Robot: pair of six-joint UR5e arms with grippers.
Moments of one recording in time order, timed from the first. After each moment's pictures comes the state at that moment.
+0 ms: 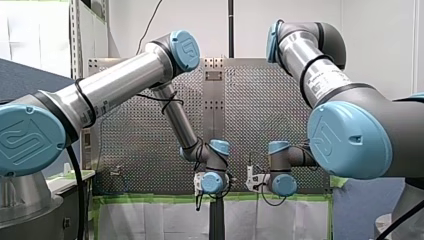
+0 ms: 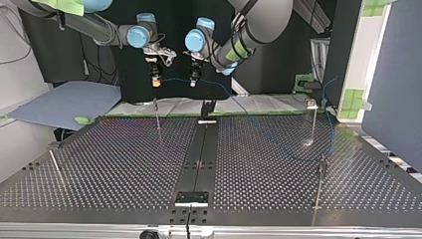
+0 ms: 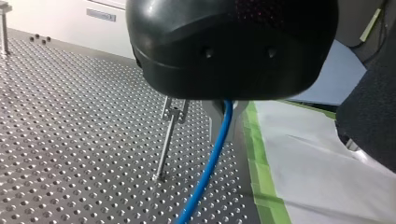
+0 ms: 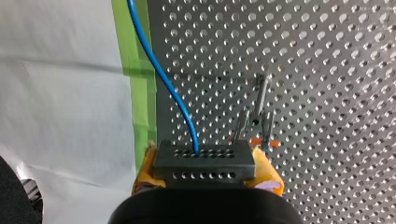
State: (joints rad) left arm -0.74 -2.57 -1.58 -2.37 -2.00 -1.73; right arm 1.98 -0.67 1.94 -1.02 1.58 1.58
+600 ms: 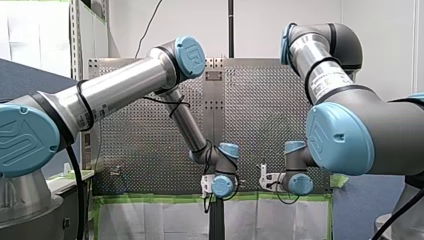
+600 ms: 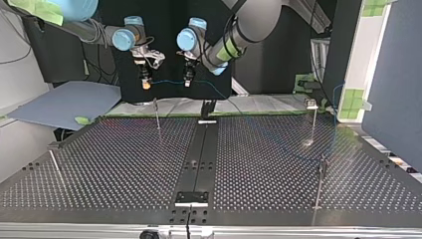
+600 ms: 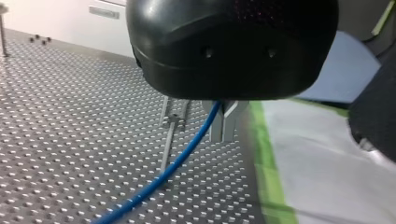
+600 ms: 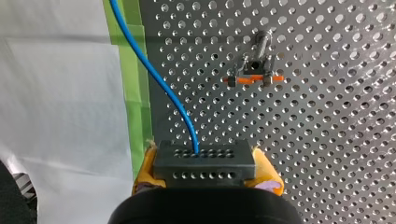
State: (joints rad) left arm -0.79 -2.63 -1.47 -2.40 -2.07 -1.74; right arm 1.84 -0.67 1.94 -1.04 1.43 1.60
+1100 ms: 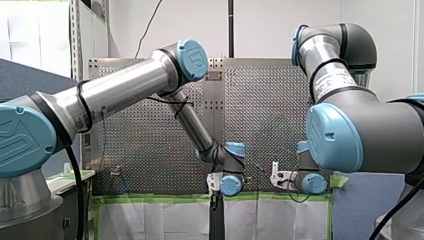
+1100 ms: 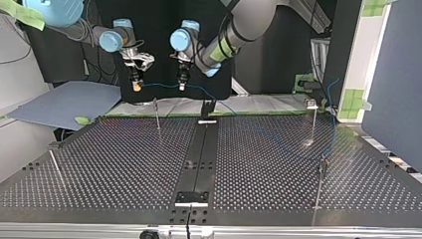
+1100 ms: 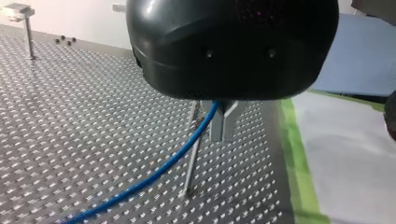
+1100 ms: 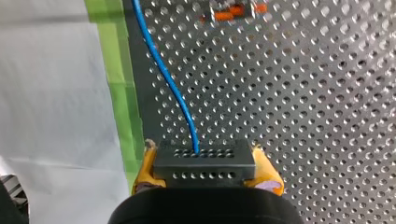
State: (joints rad) left arm -0.82 -2.66 -1.39 -2.39 -2.12 -1.75; right arm 1.73 -0.67 1.94 -1.06 1.30 1.64
